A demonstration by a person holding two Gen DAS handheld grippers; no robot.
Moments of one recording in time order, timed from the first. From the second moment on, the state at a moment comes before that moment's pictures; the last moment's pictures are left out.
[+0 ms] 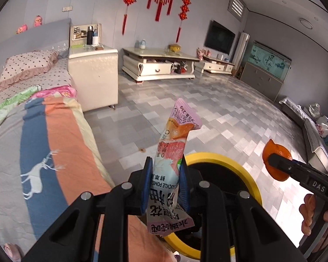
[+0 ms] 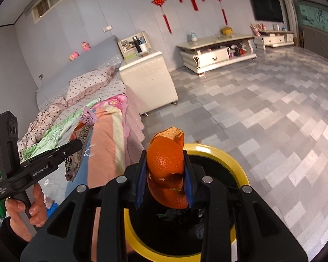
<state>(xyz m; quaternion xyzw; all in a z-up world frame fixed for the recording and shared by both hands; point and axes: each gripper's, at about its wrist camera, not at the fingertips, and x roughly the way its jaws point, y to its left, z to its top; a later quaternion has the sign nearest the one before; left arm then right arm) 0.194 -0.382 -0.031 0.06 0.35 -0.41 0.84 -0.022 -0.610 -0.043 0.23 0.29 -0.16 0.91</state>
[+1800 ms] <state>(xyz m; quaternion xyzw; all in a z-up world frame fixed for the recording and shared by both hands) 0.250 -0.058 -0.092 0.08 0.41 -0.17 0.89 0.065 -0.366 -0.047 0.13 0.34 0.07 0.93</state>
